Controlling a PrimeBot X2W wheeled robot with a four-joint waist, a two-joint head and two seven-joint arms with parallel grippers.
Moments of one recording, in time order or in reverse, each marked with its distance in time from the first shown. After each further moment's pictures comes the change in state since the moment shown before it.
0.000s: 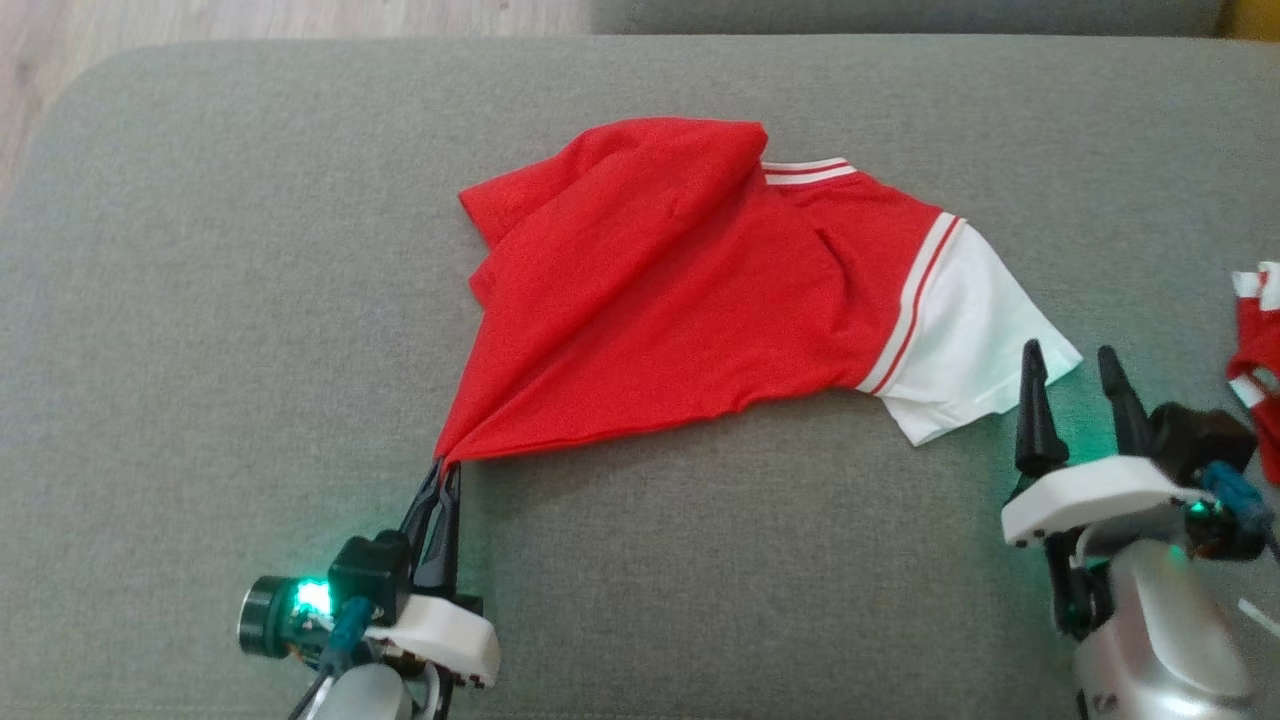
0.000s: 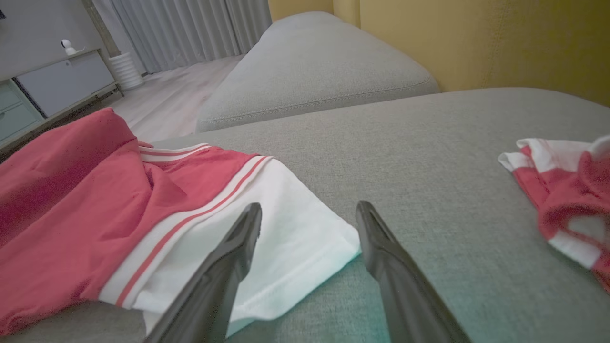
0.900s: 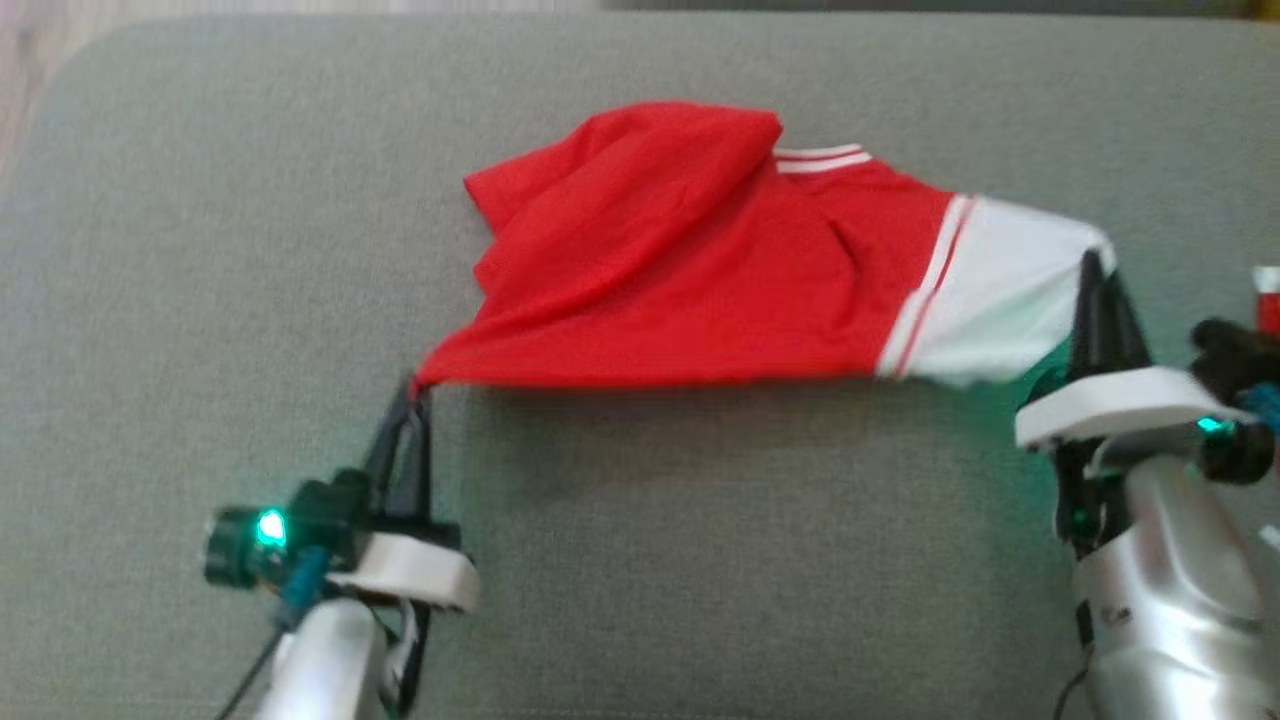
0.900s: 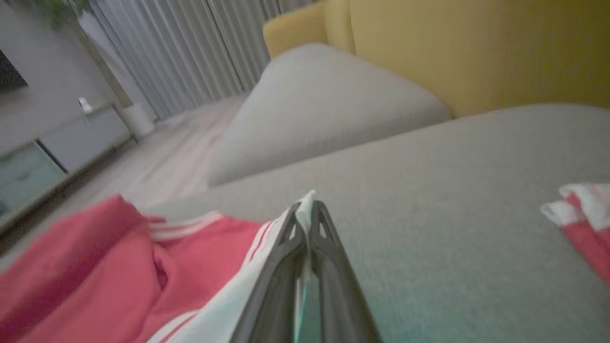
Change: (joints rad) left arm -0.040 -0.021 0.100 -0.105 0.044 -0.047 0.000; right arm -0.158 -0.002 -0.031 0.062 0.084 0.000 -0.002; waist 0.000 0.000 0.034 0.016
